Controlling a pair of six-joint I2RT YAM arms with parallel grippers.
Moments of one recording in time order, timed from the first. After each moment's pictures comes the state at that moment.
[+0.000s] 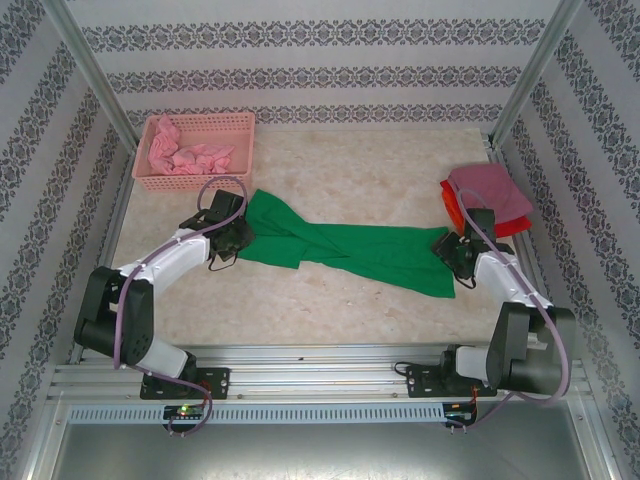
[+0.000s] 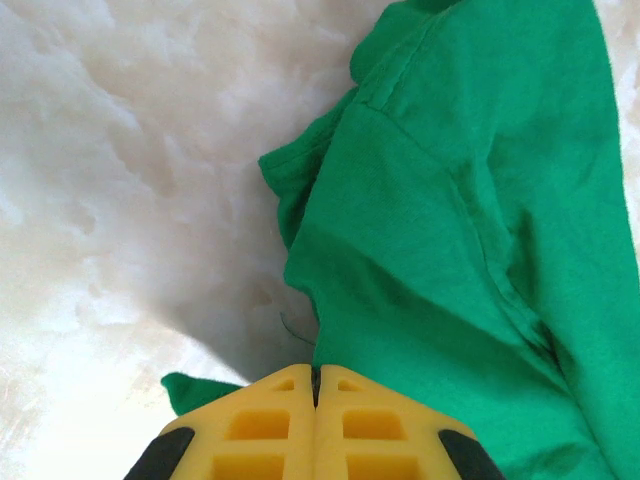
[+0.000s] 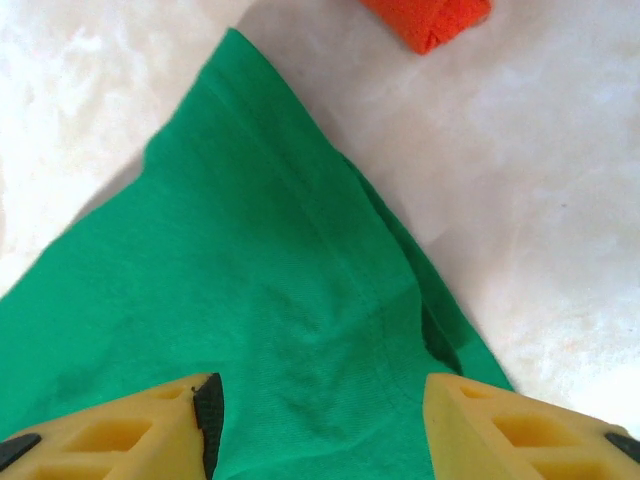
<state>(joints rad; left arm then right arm) -0.29 1.50 0.92 -0.46 -0.05 -0.89 -0.16 1.31 0.68 -0.45 -0.11 0.65</state>
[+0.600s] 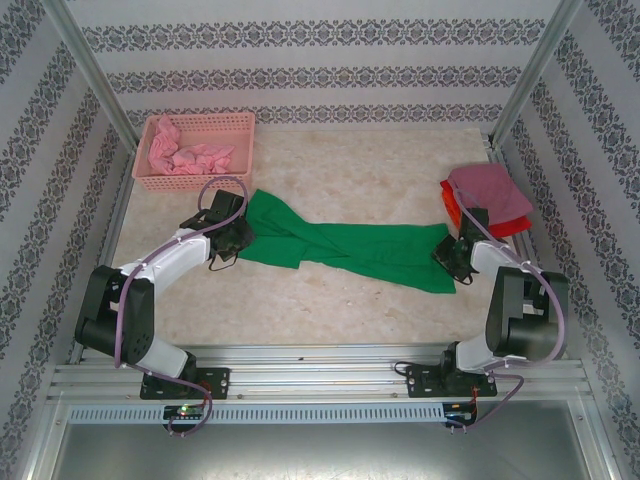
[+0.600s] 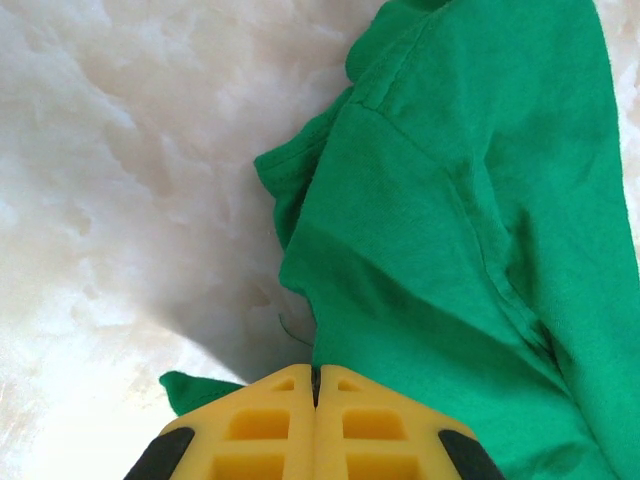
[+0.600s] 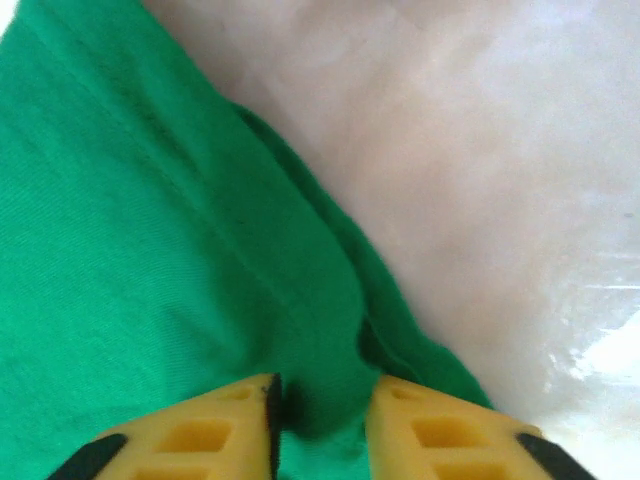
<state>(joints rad) -0.29 1.50 0.92 -0.46 -0.05 -0.89 -0.17 1.49 0.71 -0.39 -0.15 0.68</state>
